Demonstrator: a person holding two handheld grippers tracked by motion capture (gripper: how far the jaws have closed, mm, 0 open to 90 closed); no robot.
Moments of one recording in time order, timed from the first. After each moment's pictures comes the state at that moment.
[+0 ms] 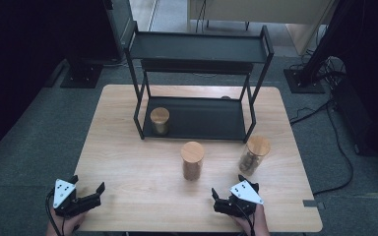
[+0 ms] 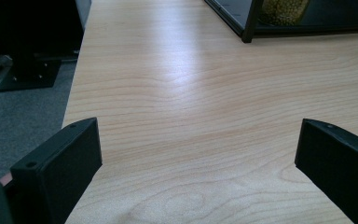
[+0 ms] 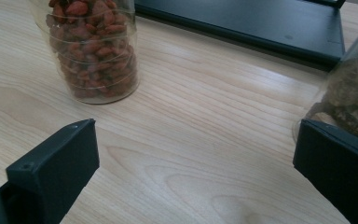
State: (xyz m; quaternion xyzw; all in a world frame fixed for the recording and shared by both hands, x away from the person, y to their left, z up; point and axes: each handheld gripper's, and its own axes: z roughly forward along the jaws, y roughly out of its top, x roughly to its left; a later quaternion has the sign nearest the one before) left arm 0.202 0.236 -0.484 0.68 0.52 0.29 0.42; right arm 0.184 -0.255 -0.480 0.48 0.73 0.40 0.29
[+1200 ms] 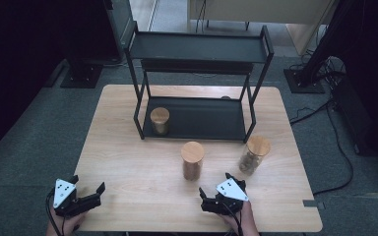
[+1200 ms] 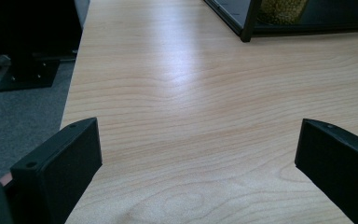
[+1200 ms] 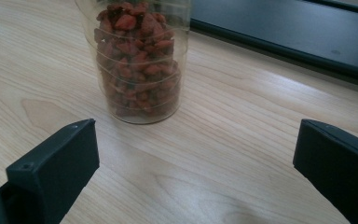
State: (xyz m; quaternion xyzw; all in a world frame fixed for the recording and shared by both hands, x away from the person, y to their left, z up) left arm 0.202 0.236 -0.484 0.68 0.52 0.29 0.42; right arm 0.193 -0.221 -0.481 0.46 0.74 0.41 0.27
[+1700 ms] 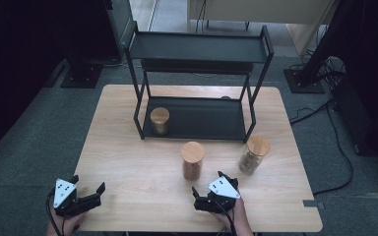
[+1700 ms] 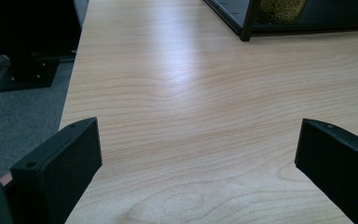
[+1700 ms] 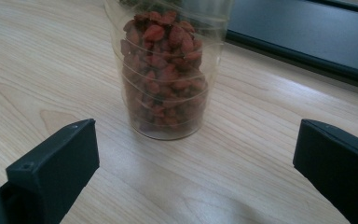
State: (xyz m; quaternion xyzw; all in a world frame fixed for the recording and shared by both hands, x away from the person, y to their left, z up) left arm 0.203 0.236 -0.484 0.68 0.52 0.29 0.42; right arm 0.199 -0.201 -0.481 0.45 0.75 0.41 0.27
